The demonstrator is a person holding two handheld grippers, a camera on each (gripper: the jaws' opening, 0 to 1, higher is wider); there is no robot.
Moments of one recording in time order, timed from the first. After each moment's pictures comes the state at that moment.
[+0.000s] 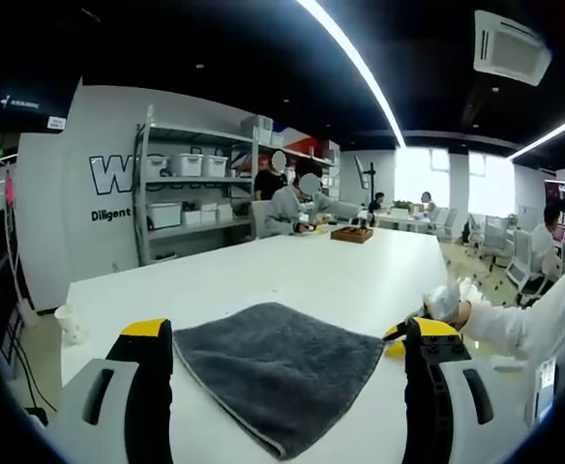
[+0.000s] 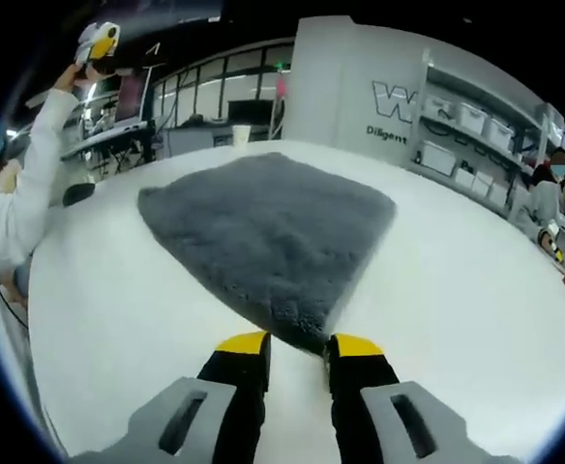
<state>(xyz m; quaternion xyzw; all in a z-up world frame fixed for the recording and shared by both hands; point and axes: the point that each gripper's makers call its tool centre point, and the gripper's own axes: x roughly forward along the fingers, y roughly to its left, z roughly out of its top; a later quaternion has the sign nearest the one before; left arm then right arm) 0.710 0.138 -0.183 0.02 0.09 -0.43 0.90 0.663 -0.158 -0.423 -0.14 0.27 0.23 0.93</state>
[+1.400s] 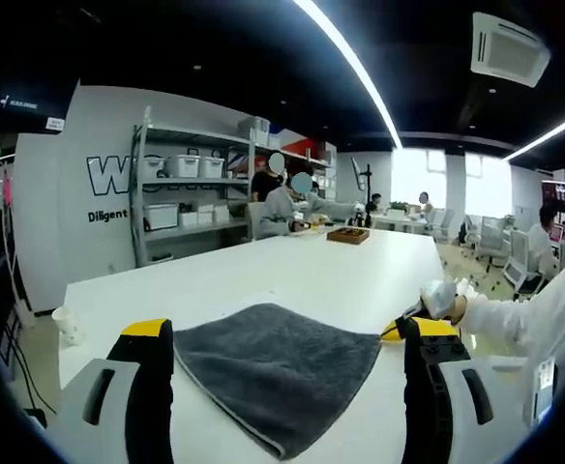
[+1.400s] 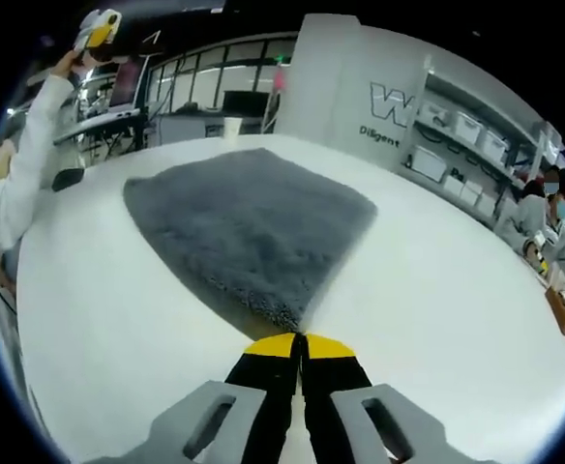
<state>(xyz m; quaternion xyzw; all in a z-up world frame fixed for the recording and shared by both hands) 0.706 0.137 -0.183 0.02 0.08 -0.44 0.90 0.669 -0.182 -0.411 -0.17 0.27 0.20 0.93</state>
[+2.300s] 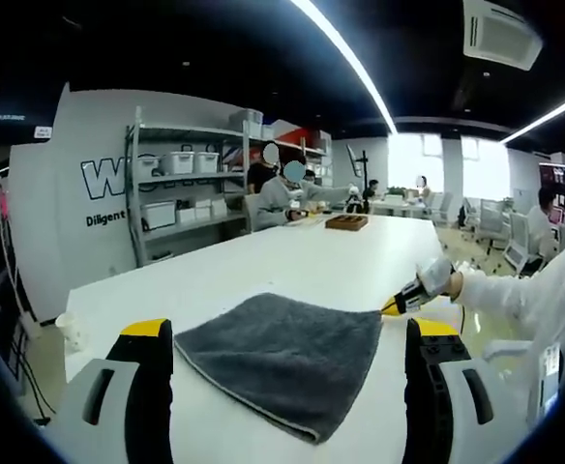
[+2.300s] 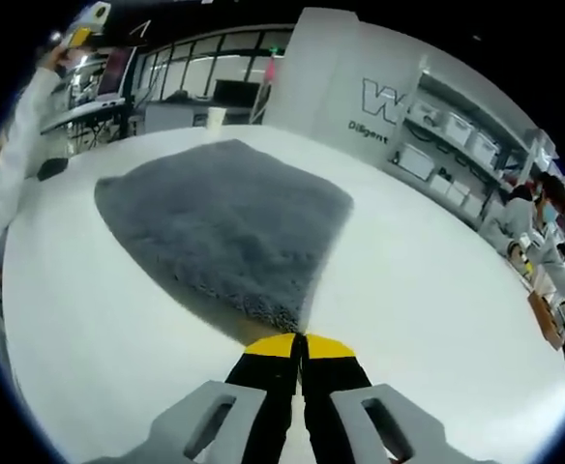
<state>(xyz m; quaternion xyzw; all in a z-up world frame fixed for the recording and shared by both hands) 0.704 0.135 -0.190 0.06 0.09 -0.44 0.89 0.686 -0.215 -0.404 -0.20 0.27 0.16 0.93</state>
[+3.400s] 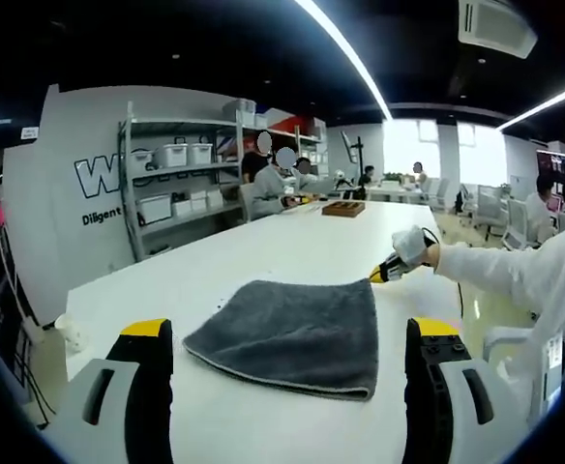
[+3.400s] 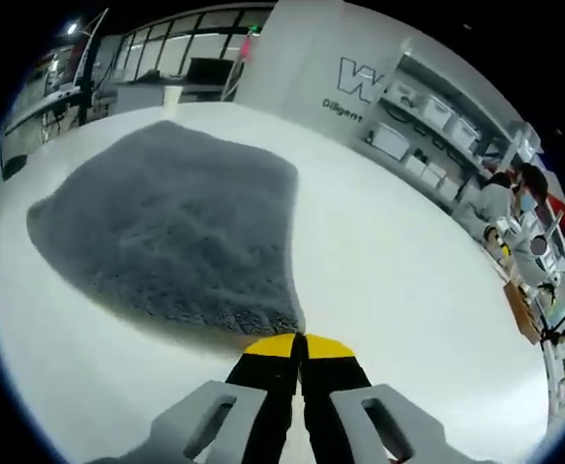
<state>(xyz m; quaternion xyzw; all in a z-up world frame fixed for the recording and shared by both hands) 0.699 0.126 -0.202 0.08 0.11 -0.44 0.89 0.736 -0.294 -0.402 -0.23 0.31 0.09 0.92</state>
